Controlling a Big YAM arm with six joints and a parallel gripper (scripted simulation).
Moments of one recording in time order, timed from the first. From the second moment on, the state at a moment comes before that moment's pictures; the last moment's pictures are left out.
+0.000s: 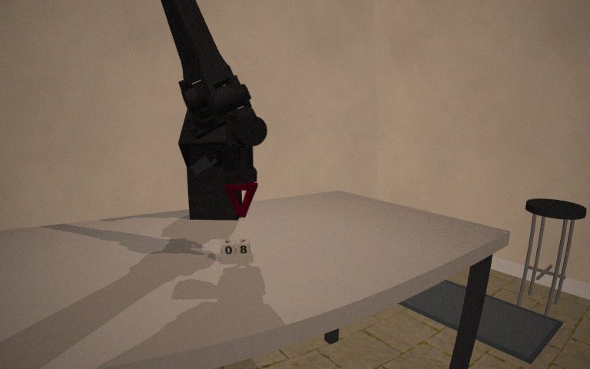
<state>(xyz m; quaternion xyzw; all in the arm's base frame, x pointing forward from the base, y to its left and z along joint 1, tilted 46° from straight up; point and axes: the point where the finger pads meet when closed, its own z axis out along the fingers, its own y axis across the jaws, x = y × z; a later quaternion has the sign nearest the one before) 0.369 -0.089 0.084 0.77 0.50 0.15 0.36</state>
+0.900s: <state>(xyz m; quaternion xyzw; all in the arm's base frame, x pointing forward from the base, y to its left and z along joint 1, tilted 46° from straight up) 0.377 -0.095 0.070 0.78 0.50 0.15 0.36</state>
